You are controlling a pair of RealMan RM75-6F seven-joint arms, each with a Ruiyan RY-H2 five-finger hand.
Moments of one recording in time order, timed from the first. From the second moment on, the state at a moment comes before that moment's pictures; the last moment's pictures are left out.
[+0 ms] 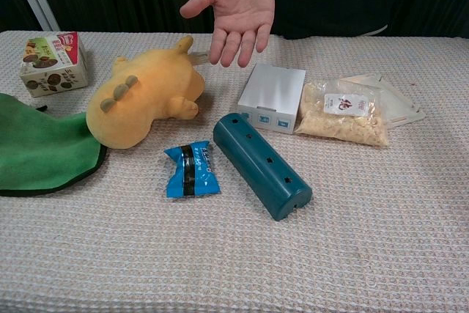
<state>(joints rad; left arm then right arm) -0.59 -0.98 -0.08 -1.59 1.26 0.91 0.36 0.44 -1.01 0.12 -1.59 -1.21 1.10 -0.44</state>
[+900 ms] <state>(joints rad) -0.61 -0.99 -0.10 -1.57 1.23 0.90 0.28 0.42 -1.00 0.11 -1.60 -1.23 1.13 -0.42</state>
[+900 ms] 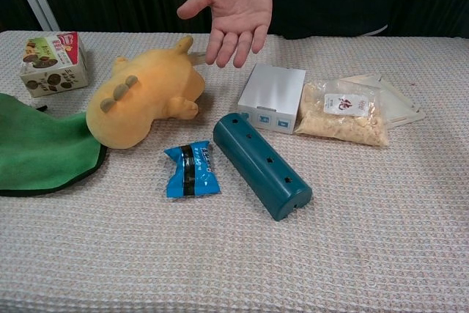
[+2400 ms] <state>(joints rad) -0.89 -1.53 0.02 -0.56 1.19 0.56 0.28 0.32 -0.90 0.09 -1.78 -1.39 1.30 -0.43</state>
